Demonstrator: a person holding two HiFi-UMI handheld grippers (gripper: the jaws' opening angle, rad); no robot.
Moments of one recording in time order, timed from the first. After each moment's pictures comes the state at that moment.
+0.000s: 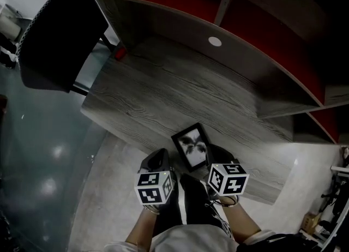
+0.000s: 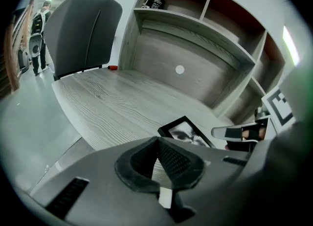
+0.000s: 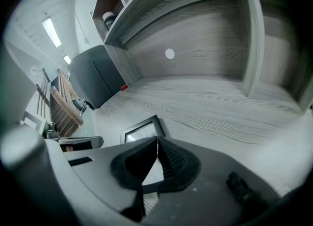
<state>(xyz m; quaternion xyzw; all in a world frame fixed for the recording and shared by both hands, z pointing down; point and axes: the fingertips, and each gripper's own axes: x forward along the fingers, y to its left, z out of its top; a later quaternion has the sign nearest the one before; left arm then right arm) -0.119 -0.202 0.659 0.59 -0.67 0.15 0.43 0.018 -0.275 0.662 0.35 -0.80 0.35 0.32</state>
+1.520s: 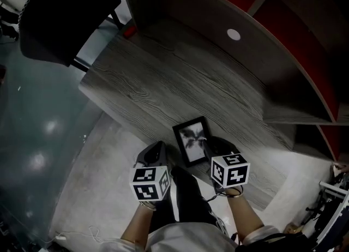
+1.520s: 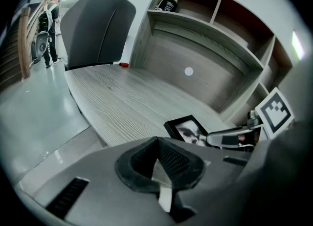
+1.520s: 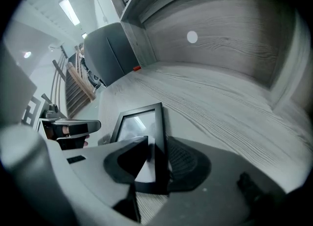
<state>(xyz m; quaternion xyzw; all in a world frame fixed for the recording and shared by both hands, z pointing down) -0.121 -0.190 0.671 0.55 -0.70 0.11 0.44 0.010 -0.276 0.692 0.24 -0.83 0.30 0.41</state>
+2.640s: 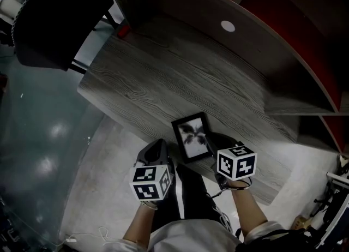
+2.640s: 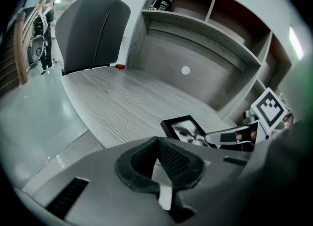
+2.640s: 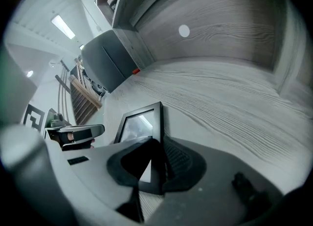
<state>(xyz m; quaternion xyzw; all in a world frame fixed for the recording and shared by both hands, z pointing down) -0.118 -0.193 0.665 0.56 -0.69 0.13 0.44 0.012 -0.274 0.695 0.21 -0.82 0.37 0.38</state>
